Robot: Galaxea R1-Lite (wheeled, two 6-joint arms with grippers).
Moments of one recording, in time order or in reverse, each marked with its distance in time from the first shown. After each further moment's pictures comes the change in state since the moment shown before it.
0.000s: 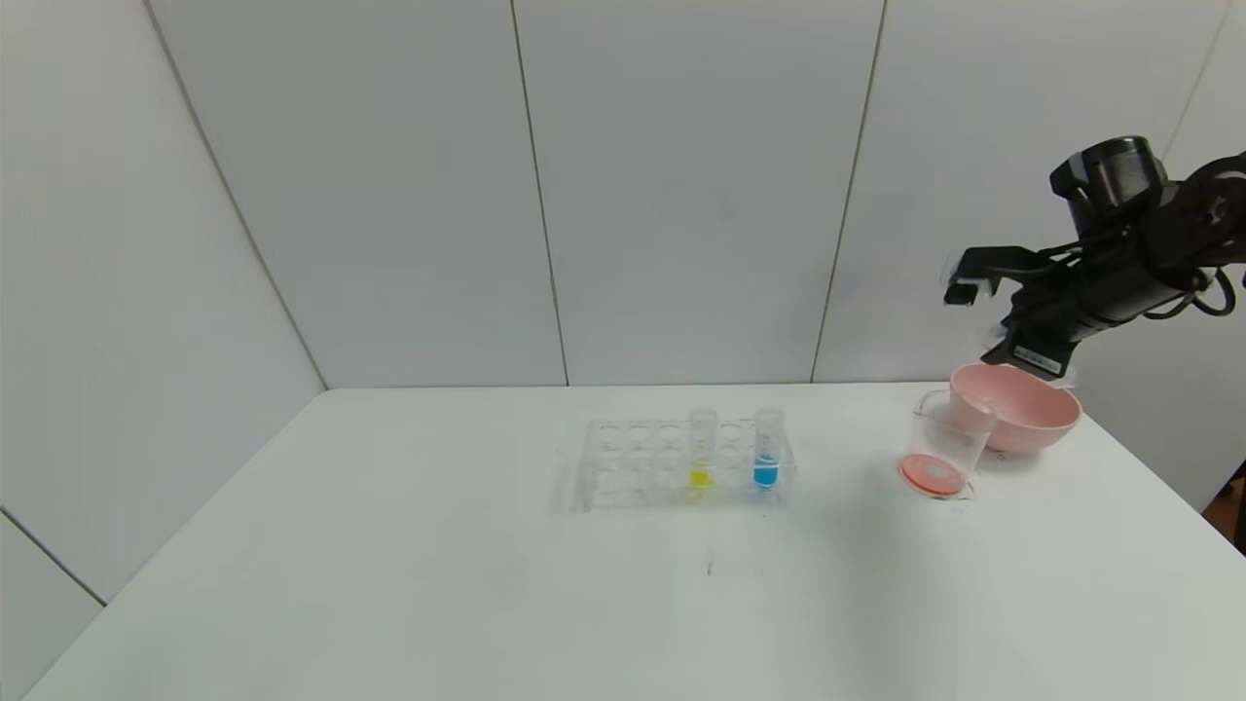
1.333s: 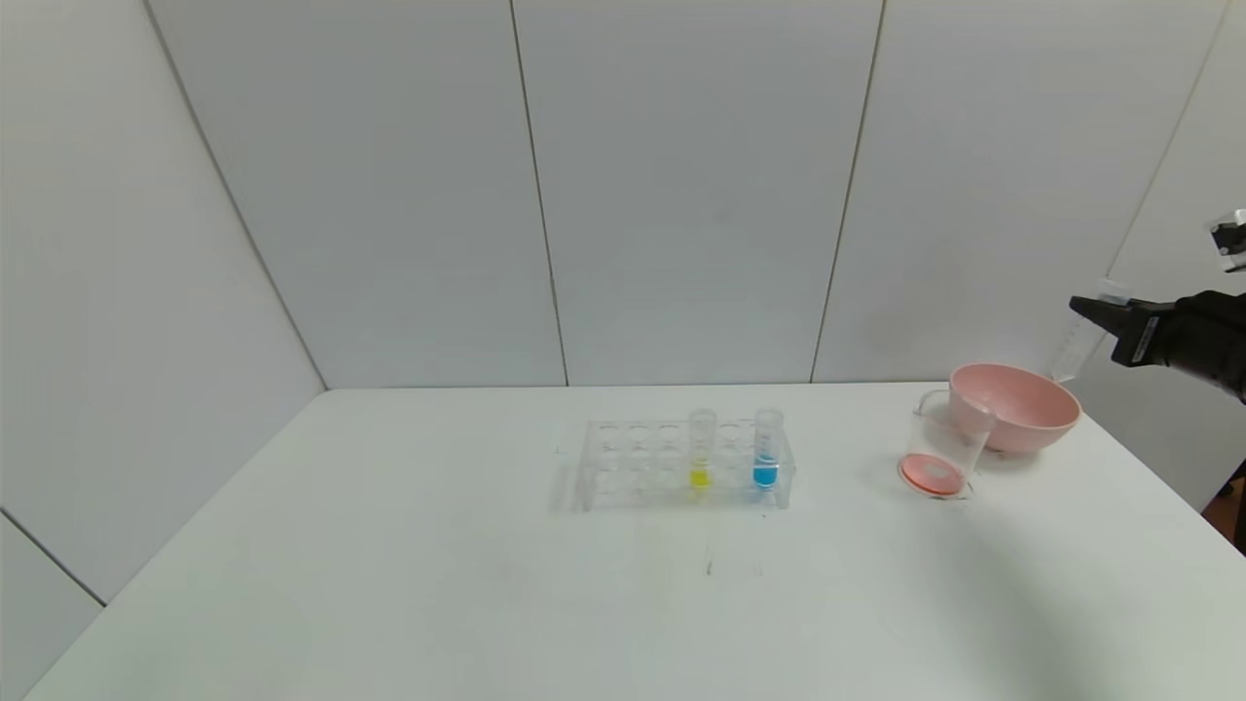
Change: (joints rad) left arm 0.000 0.000 0.000 0.000 0.000 0.000; right arm -0.319 -0.256 1.009 -1.461 0.447 0.929
